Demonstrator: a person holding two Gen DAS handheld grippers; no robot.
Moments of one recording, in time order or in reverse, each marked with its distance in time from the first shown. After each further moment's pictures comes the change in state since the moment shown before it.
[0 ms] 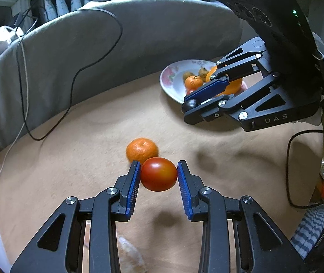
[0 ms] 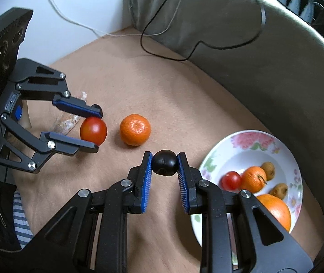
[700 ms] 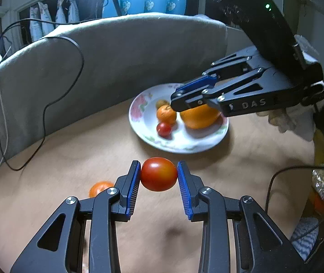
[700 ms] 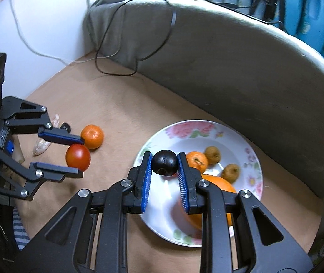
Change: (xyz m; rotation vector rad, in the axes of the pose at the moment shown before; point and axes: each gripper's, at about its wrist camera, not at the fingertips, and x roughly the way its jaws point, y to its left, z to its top) left arm 0.019 -0.036 0.046 0.017 -0.083 -0.071; right arm -0.043 -0.065 -0.022 0.178 -0.081 -0.101
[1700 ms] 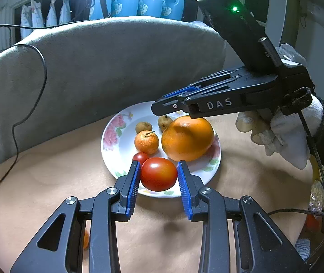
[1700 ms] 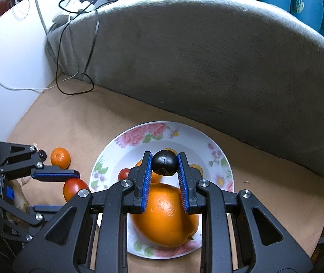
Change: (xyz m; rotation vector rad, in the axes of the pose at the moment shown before) left arm 0.045 -0.014 0.031 -0.044 -0.044 -0.057; right arm 0.014 -0.067 -0.001 0.210 0.002 -0.023
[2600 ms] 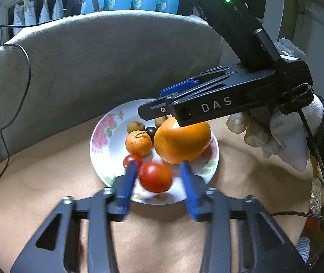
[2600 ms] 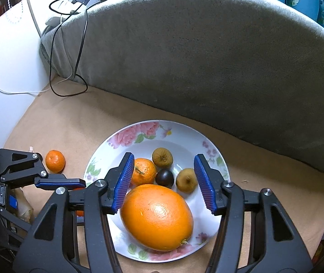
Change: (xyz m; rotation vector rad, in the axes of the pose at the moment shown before) left arm 0.014 -0.007 0.004 0.014 0.016 -0.020; right arm 0.004 -0.007 -0.001 0.019 -0.004 -0.012
